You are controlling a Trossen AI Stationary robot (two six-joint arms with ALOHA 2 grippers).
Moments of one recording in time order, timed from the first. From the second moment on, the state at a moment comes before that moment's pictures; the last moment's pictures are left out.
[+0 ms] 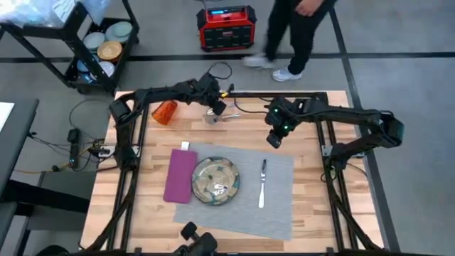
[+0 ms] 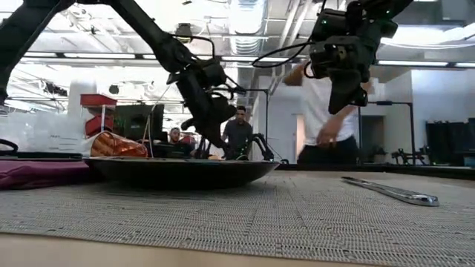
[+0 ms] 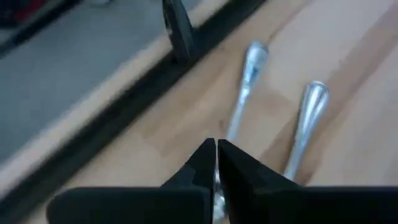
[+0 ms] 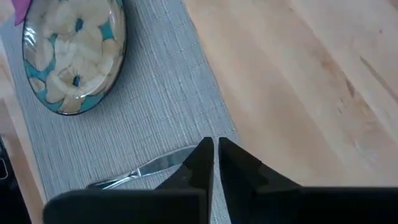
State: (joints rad) left arm 0.68 1.95 1.38 -0.41 -0.05 -0.10; right arm -0.41 1.35 0.98 -0.76 -0.31 0.25
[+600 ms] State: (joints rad) left arm 0.72 2.05 1.40 -0.60 0.08 -0.07; right arm -0.41 1.35 0.98 -0.76 -0.31 0.26
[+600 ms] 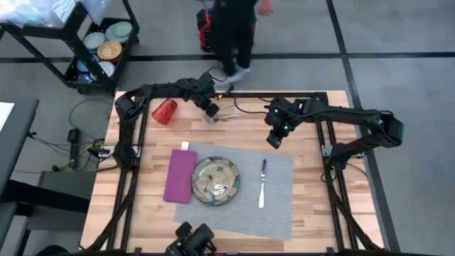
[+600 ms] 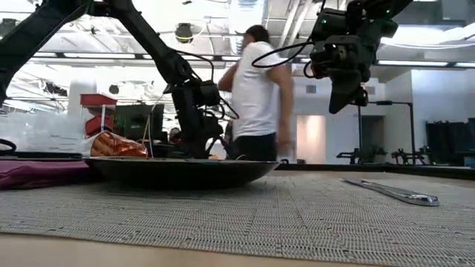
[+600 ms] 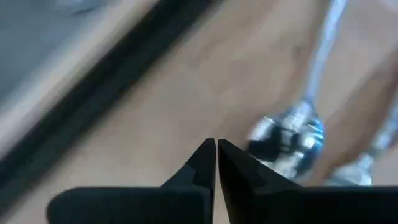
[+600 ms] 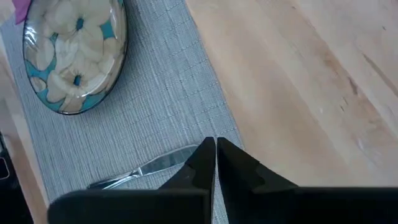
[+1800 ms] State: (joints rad) left arm 0.51 2.06 1.59 -0.78 0.46 0.05; right arm -0.41 1.35 0.98 -0.76 -0.31 0.23
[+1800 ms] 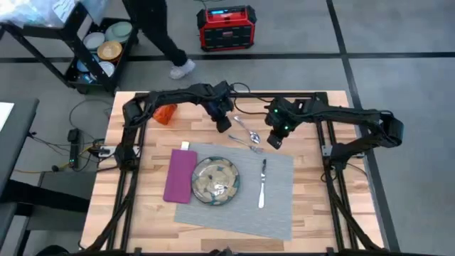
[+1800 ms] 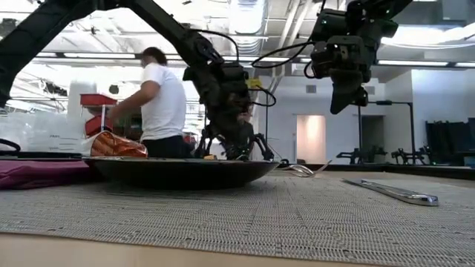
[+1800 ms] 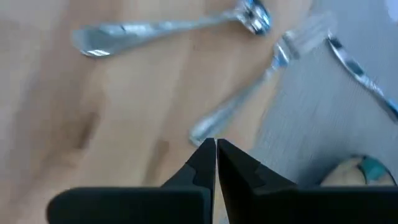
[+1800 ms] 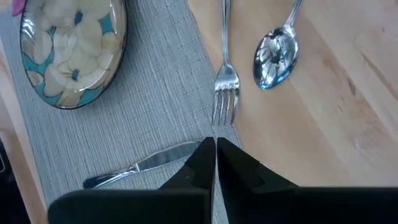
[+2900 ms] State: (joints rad) left arm 0.30 1.66 1.58 -0.72 0.46 -0.01; right arm -0.58 1.72 1.03 -0.37 -0.47 0.15
